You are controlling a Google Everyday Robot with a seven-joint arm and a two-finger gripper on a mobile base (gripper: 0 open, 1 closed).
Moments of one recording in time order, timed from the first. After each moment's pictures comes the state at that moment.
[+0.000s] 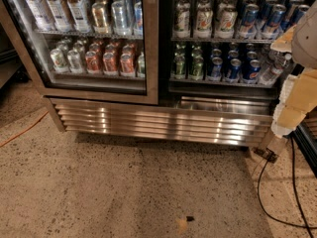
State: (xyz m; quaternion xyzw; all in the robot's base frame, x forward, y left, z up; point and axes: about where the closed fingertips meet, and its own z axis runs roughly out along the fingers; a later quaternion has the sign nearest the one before) arm 0.438 -0.217 0.976 -0.60 0.78 -0.03 0.16
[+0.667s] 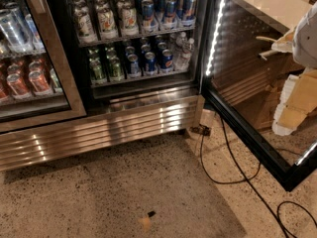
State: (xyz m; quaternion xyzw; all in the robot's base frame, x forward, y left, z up) arm 0.438 -0.217 0.976 -0.60 0.78 -0.03 0.16
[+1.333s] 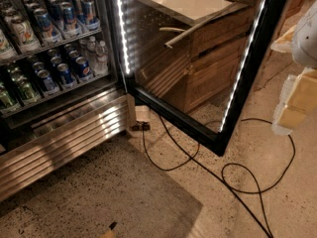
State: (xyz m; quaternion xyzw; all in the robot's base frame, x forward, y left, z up) arm 0.438 -0.217 0.976 -0.60 0.78 -0.03 0.16
